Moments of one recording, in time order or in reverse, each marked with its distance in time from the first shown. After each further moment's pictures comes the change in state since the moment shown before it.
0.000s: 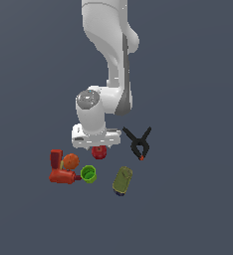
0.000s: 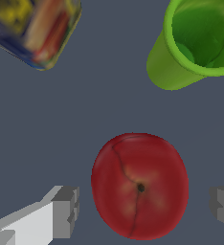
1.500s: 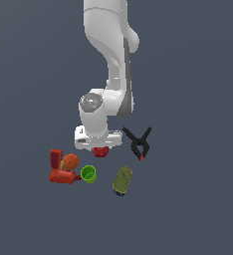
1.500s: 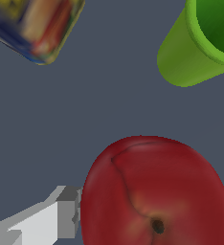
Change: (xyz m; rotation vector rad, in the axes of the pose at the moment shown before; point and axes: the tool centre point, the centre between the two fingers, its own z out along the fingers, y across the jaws) arm 0.000 -0.007 0.012 0.000 -0.003 0.000
